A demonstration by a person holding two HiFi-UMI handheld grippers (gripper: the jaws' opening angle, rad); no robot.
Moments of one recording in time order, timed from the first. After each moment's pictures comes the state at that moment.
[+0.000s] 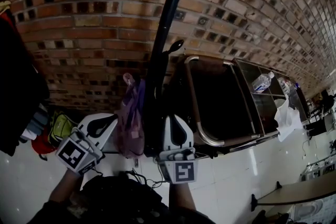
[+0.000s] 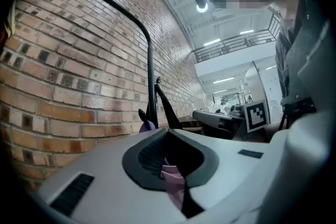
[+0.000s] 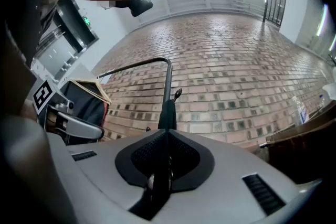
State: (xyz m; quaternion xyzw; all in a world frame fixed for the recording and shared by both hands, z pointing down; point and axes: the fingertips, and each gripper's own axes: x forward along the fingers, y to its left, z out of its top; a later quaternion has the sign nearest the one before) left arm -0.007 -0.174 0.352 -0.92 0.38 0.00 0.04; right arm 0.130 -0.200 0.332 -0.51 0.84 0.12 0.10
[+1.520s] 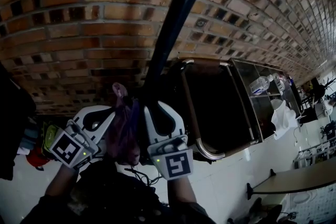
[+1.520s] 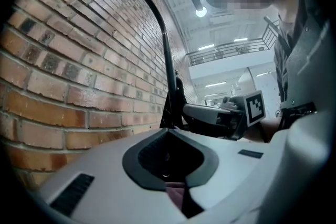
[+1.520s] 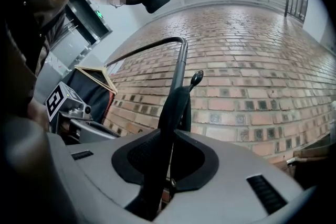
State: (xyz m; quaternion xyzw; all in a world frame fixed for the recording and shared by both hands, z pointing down) left arm -0.014 -0.291 0.346 -0.95 0.32 0.01 0.03; right arm 0.063 -0.306 0.304 -0.46 0.87 0.15 0.05
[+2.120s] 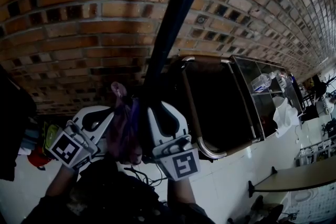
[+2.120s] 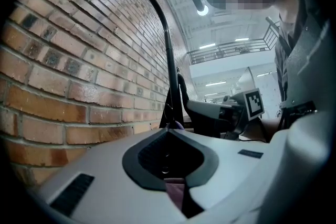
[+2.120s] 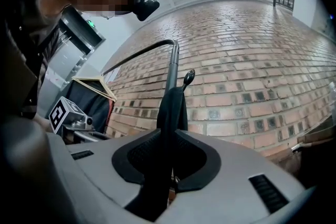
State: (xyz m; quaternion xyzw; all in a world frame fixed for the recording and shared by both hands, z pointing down) left arm -0.013 -0.294 0.356 -0.95 0.32 0.01 0.02; right arm 0.075 -0.304 0.309 -0.45 0.88 0.11 0.08
